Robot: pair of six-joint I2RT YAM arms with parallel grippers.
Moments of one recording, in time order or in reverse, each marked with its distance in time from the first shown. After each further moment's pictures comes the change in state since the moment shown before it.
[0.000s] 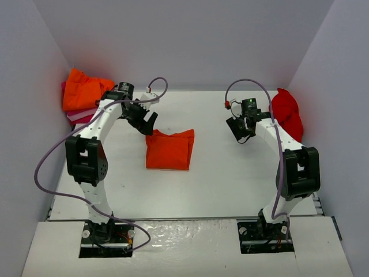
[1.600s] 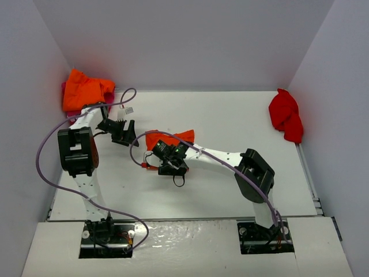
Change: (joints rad) left arm 0.285 0.136 -0.150 -0.061 0.296 -0.075; right arm 0.859 0.266 0.246 -0.168 0.240 -0.199
